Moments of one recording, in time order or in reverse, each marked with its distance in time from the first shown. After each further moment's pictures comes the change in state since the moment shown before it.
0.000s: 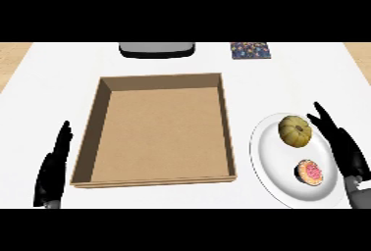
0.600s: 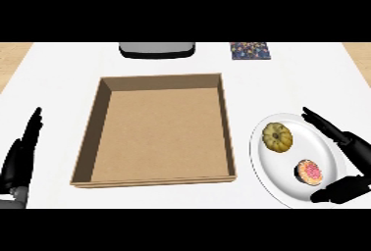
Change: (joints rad) left arm -0.073 0.156 0.067 0.034 -0.039 -0.037 0.111; right arm 0.030 -0.172 0.021 -0.069 -0.013 0.424 -0.511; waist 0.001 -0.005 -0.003
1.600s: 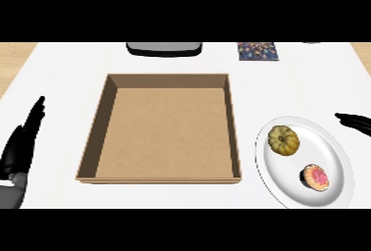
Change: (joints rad) left arm -0.082 0.018 0.006 0.022 -0.023 -0.062 0.070; right arm -0.163 -0.265 0.065 0.330 0.325 0.067 -0.499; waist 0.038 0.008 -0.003
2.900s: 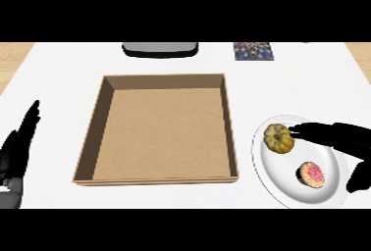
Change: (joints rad) left arm 0.041 -0.066 0.113 -0.027 -0.091 -0.073 0.002; right arm -0.088 0.167 0.083 -0.050 0.419 0.081 0.150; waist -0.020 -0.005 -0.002
